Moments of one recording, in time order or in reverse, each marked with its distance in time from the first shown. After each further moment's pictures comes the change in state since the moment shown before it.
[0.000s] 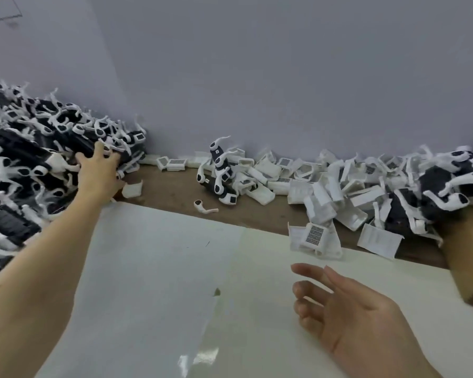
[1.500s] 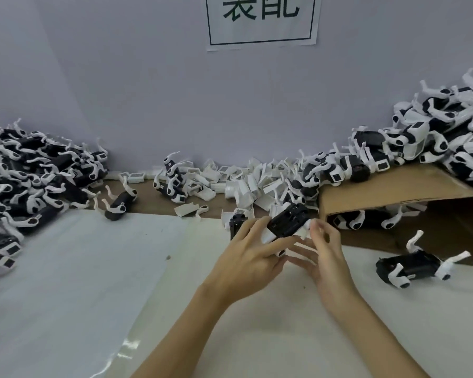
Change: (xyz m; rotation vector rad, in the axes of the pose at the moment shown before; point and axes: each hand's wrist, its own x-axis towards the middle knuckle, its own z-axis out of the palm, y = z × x) left_hand -0.360 0.282 -0.142 -0.671 0.666 1.155; right_hand -0.105 -0.035 -0.039 -0.393 0.549 -0.585
